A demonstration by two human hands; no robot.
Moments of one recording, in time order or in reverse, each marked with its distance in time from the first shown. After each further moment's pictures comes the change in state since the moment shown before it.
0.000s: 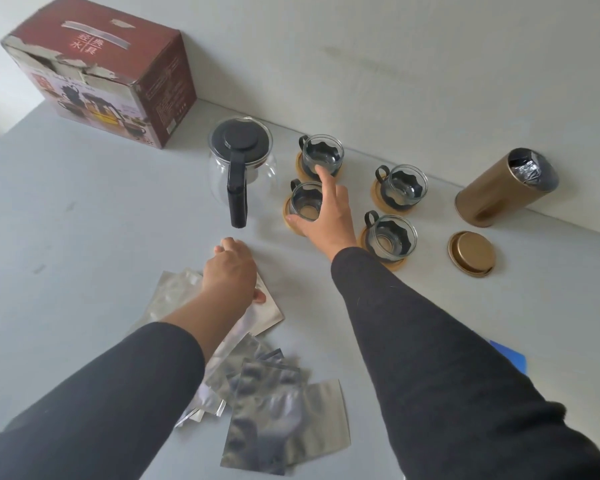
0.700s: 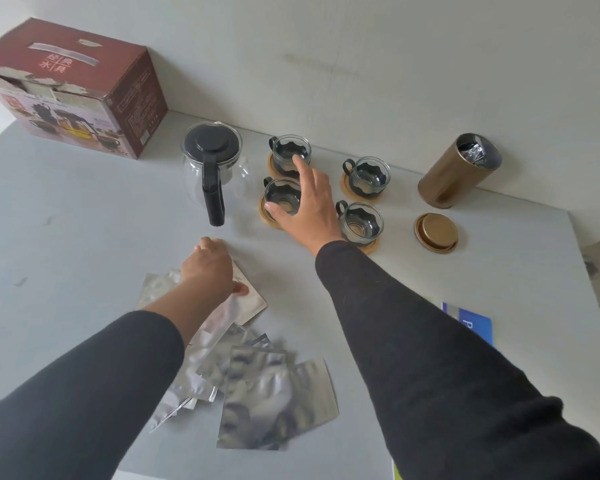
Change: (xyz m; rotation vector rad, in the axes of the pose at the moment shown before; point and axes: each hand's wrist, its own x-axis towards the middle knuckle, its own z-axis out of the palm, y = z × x) left_hand -0.006 -0.006 0.004 -0.043 0.028 0.037; right_hand -0.024 -0.019 -0.023 -0.161 0.100 -0.073
